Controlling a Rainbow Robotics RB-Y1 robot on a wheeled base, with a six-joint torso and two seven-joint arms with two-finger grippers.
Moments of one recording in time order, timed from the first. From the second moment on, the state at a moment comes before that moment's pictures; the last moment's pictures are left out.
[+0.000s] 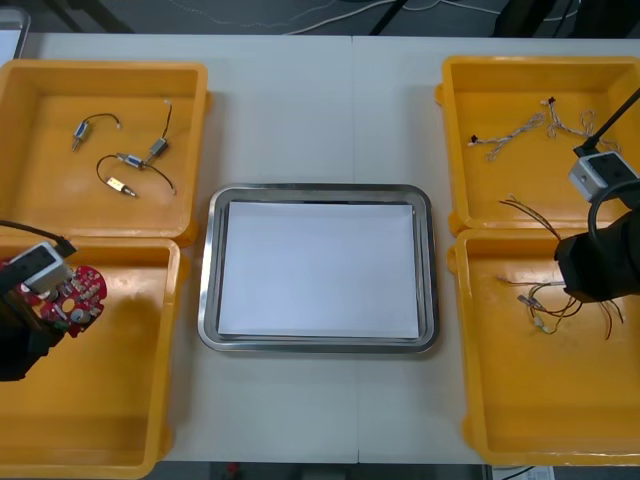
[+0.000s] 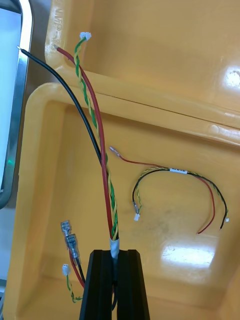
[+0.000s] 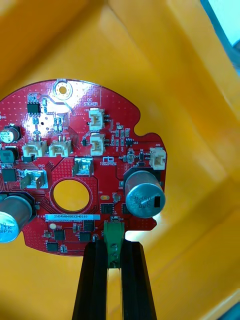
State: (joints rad) right arm -0.26 -0.84 -0.05 -2.41 -0.87 1.91 1.14; left arm 0.22 0.97 0.24 -2.26 1.10 1.48 -1.88
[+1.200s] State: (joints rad) right arm -0.26 -0.87 -0.05 -2.41 -0.92 1.92 1.14; left arm -0.12 0.93 -0.11 -2.48 0.84 1.78 -1.21
